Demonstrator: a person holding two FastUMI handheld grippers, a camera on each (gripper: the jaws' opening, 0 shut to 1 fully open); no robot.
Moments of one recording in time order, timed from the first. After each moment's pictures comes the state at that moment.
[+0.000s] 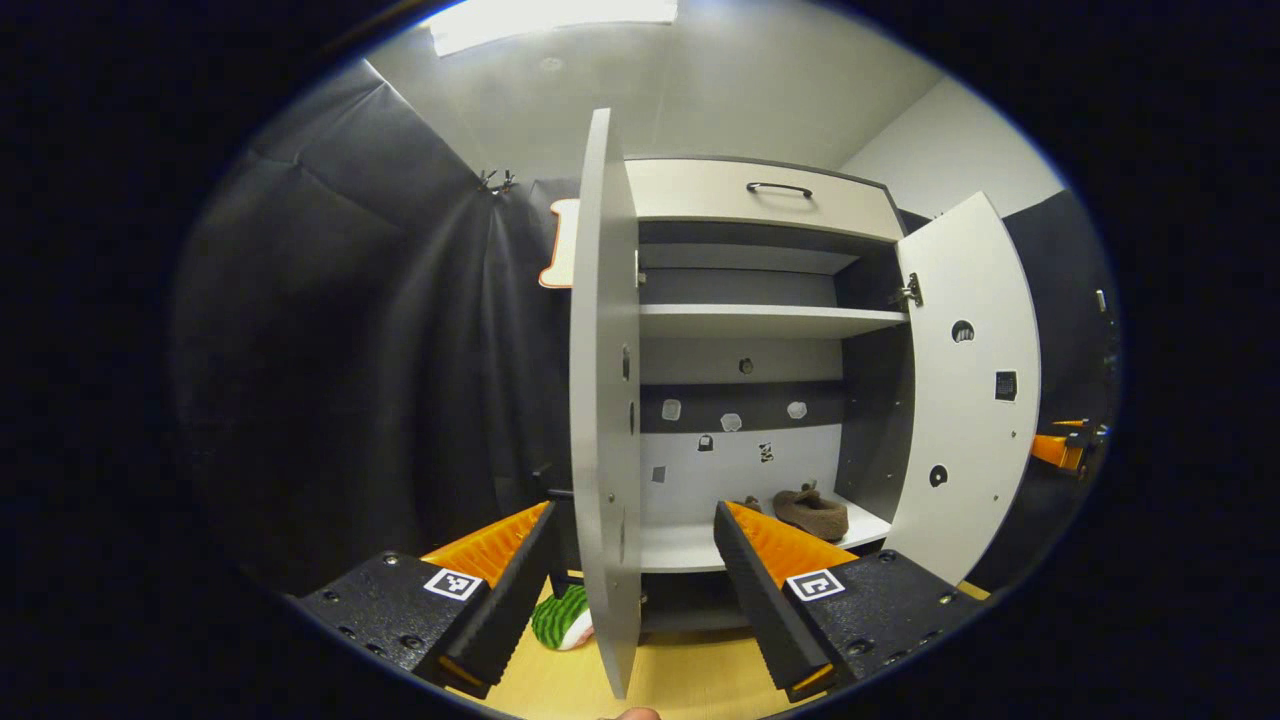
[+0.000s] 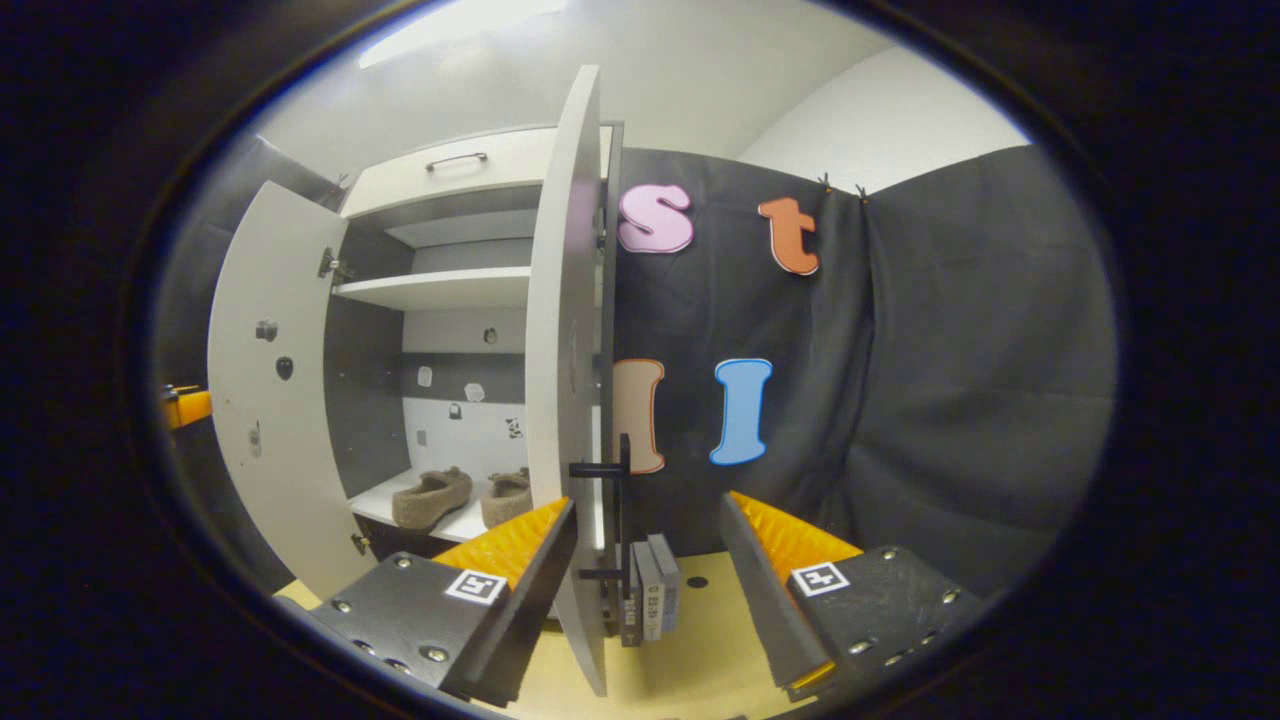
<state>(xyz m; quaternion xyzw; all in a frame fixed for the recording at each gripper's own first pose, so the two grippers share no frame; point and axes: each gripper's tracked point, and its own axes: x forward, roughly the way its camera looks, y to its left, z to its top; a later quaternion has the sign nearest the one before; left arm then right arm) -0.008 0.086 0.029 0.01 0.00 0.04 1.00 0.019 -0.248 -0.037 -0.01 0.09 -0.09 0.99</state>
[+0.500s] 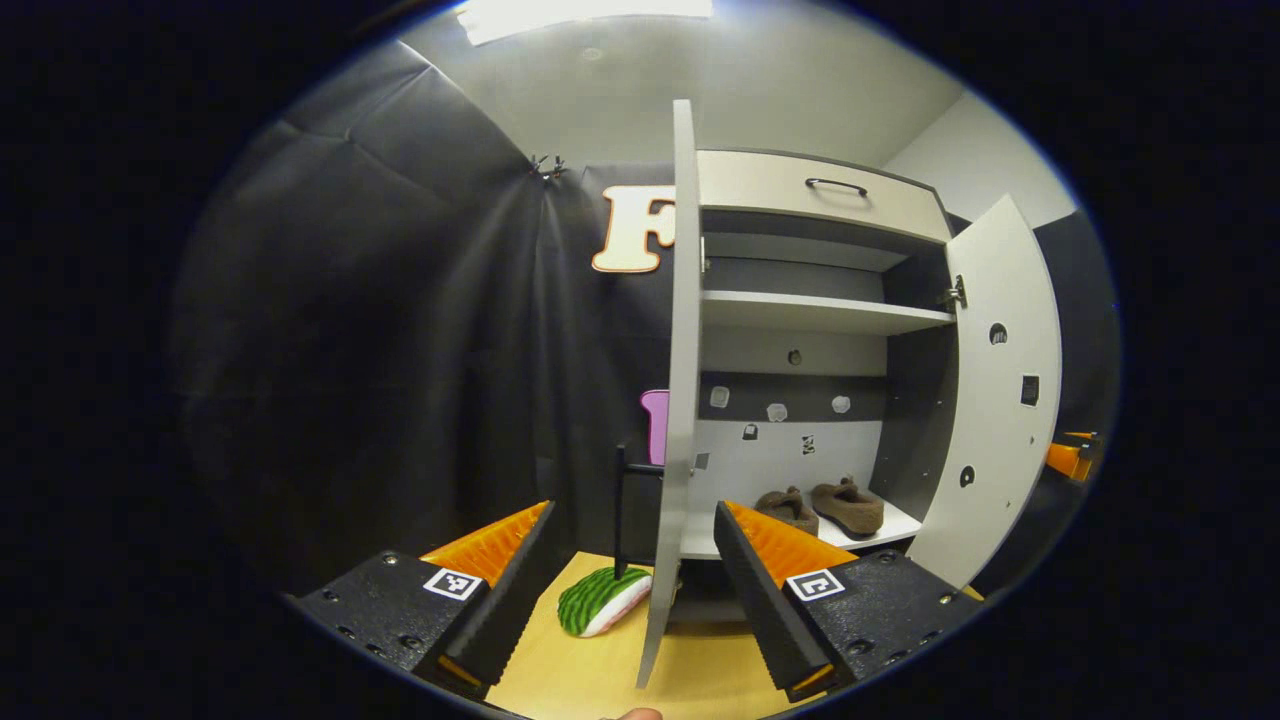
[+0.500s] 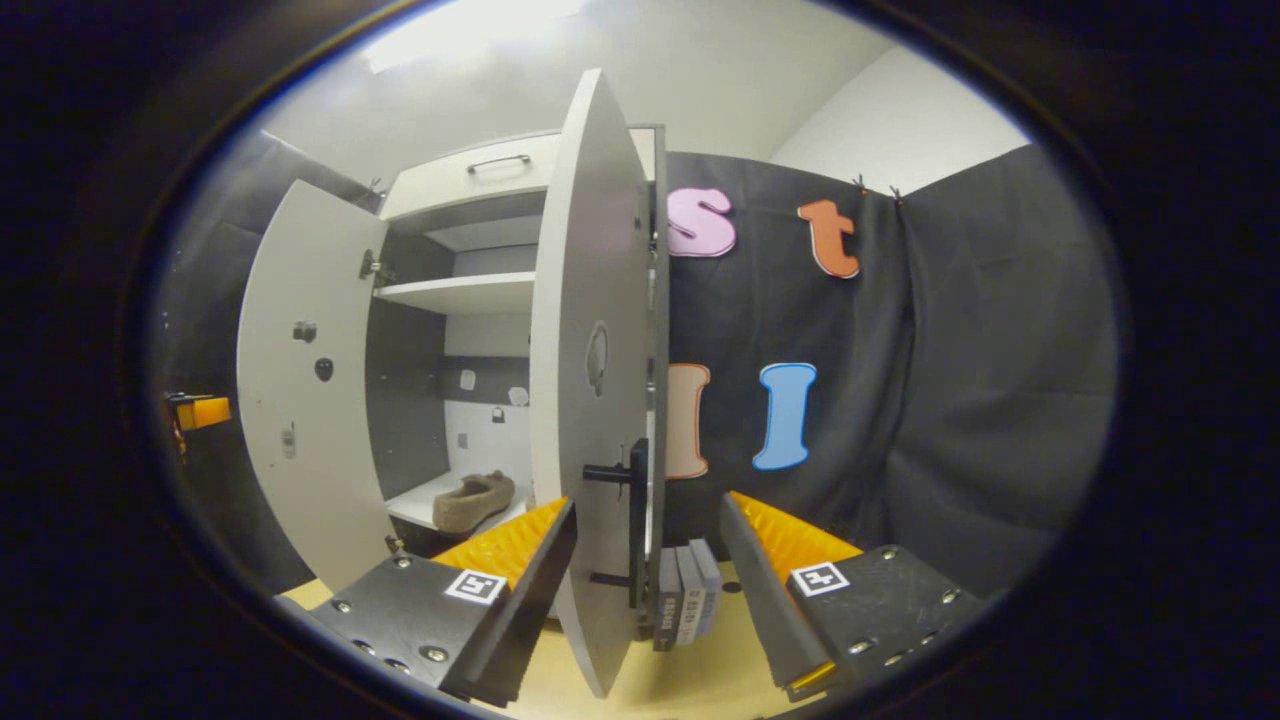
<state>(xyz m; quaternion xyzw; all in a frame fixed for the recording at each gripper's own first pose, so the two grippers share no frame) -0.027 0.135 0.014 -0.02 0.02 0.10 0.99 0.029 -0.201 -0.040 -0.01 0.08 -0.03 1.00</state>
